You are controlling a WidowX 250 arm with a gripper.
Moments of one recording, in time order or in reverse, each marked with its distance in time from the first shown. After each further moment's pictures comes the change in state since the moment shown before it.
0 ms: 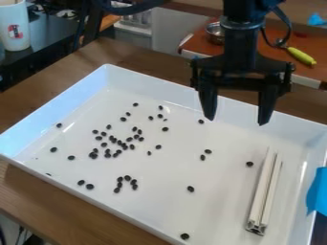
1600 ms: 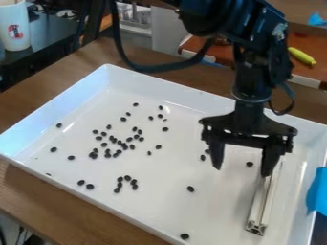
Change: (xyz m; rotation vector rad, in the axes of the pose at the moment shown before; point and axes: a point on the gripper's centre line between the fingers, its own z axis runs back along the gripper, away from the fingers) arm -0.015 -0.012 -0.070 0.028 0.030 0.000
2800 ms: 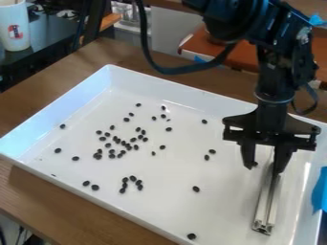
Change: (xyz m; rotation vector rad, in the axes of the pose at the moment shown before) arm 0.009 -0.021 -0.008 0.004 -0.042 -0.010
